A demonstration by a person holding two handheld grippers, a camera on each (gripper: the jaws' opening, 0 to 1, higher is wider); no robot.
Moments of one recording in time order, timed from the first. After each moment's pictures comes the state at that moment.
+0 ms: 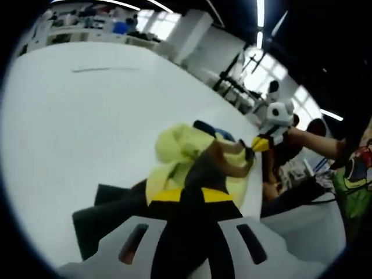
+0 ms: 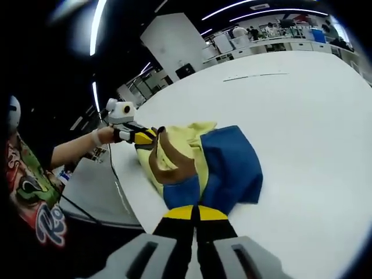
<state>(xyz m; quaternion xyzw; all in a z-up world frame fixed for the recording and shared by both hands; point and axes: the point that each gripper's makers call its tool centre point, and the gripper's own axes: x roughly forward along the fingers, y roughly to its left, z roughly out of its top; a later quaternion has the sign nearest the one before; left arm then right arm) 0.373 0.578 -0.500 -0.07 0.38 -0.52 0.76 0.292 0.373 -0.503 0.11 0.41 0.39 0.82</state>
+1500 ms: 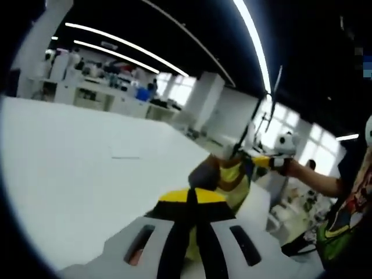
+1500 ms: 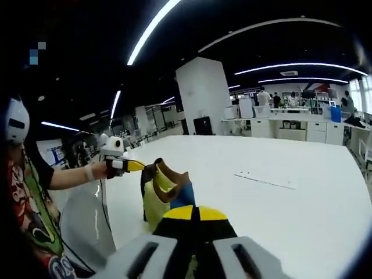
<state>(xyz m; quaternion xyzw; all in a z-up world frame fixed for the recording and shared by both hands) 0.430 0.635 -0.321 -0.14 0.16 -0.43 0.88 0.403 0.417 -0.310 0.02 0.17 0.42 0.89</state>
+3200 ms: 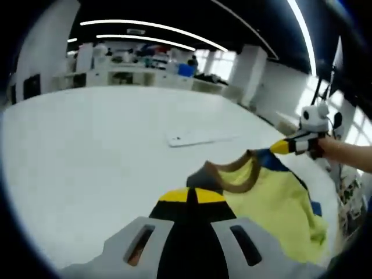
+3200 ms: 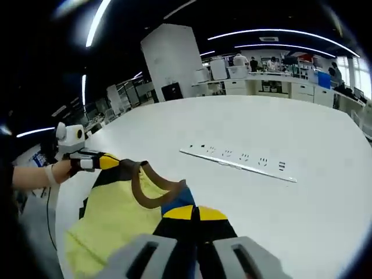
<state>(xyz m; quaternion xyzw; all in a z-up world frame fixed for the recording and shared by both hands) 0.632 0.636 -0.483 -0.05 0.28 -0.28 0.92 0.638 0.423 -0.489 0.02 0.33 0.33 0.88</state>
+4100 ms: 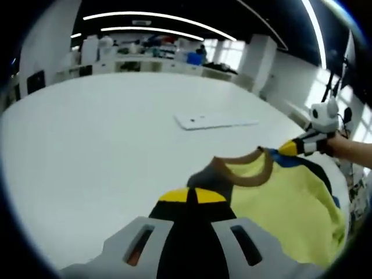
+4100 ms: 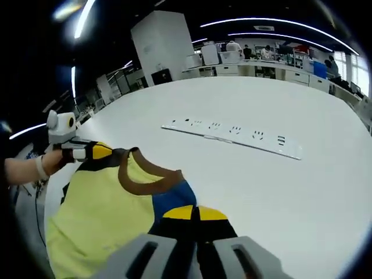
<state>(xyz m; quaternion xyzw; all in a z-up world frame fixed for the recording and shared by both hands) 0.648 0.639 -0.517 -0.01 0.30 -0.27 0.92 0.640 0.416 -0.529 0.00 0.37 0.30 0.88</state>
